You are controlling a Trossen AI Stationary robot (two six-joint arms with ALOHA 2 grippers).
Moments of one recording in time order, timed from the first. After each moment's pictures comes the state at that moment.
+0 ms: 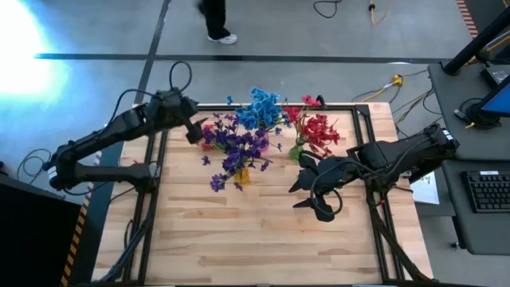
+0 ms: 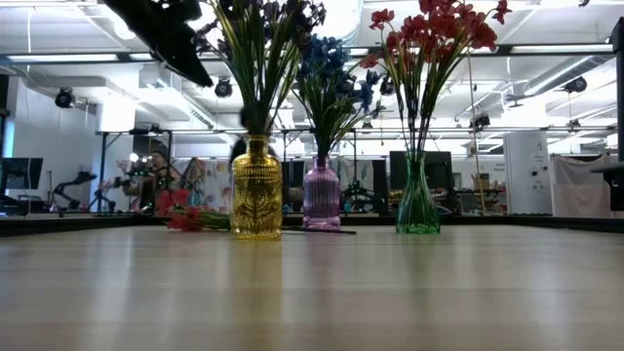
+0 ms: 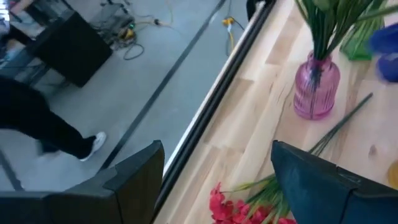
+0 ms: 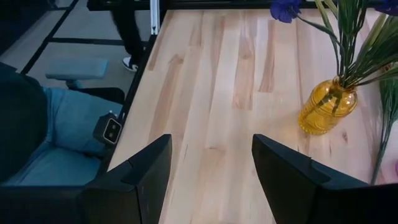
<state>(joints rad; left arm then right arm) 0.52 0.96 1.00 -0.62 -0.23 0.28 0.31 1.34 1.38 -0.71 -0.03 0.19</state>
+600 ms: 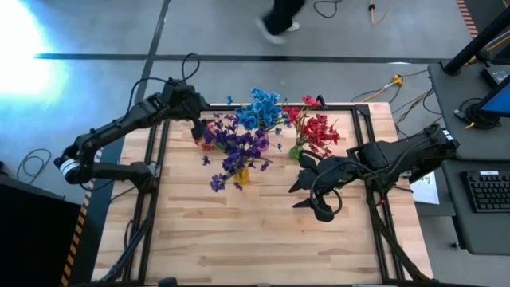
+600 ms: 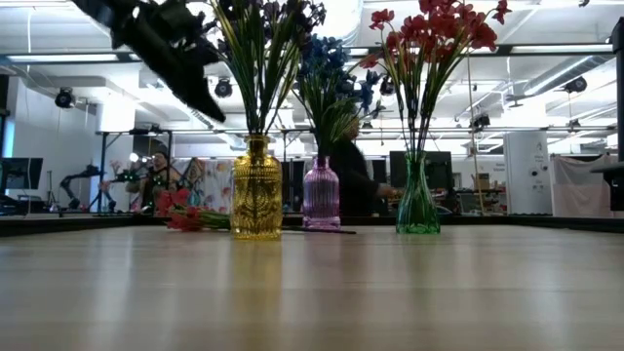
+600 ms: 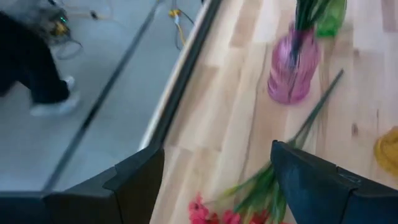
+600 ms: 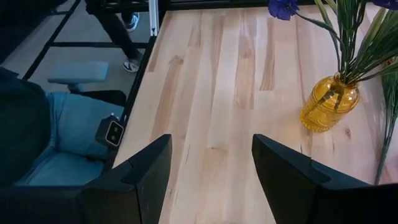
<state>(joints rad) 0.78 1.15 0.95 -0.49 0.19 0.48 0.31 1.34 1.38 -0.71 -0.03 0.22</state>
